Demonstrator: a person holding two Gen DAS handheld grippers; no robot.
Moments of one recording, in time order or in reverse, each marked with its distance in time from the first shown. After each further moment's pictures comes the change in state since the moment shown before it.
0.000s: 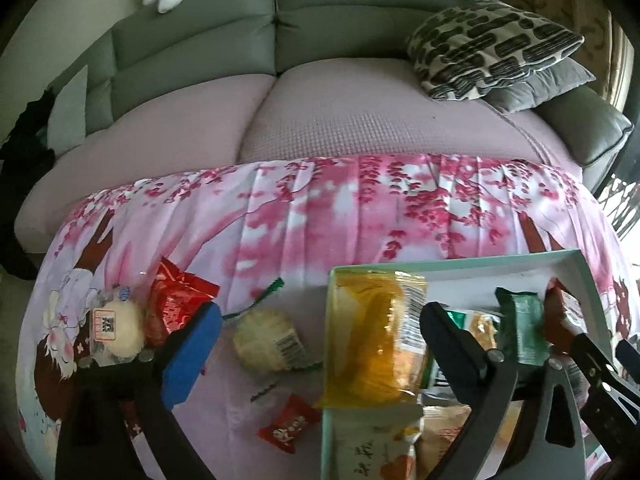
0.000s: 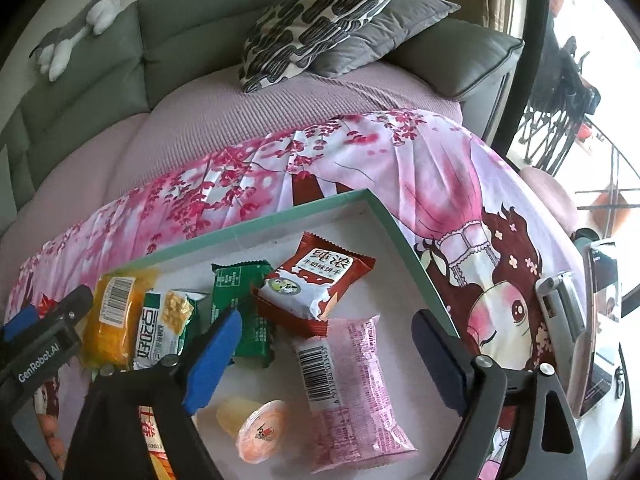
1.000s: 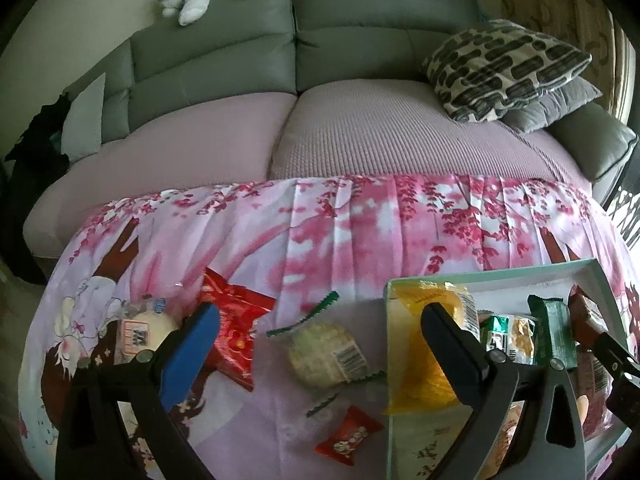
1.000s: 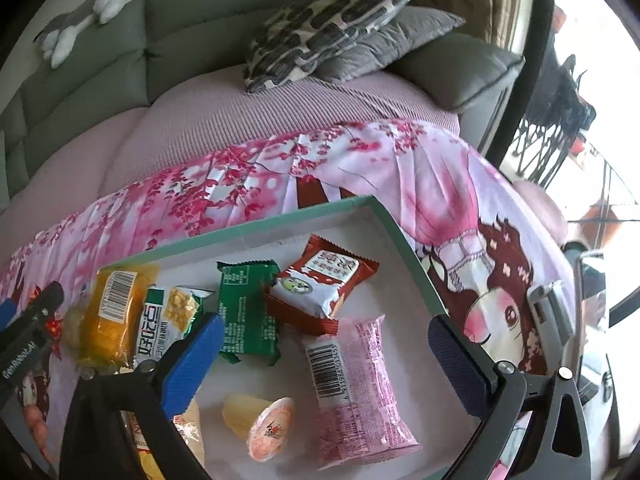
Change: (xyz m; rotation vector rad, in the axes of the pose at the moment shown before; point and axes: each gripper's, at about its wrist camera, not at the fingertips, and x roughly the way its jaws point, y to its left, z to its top) left arm -0.007 0.043 -0.006 -0.025 -0.089 0.021; right arm -0.012 0.016 -0.001 -0.061 -0.039 -0.054
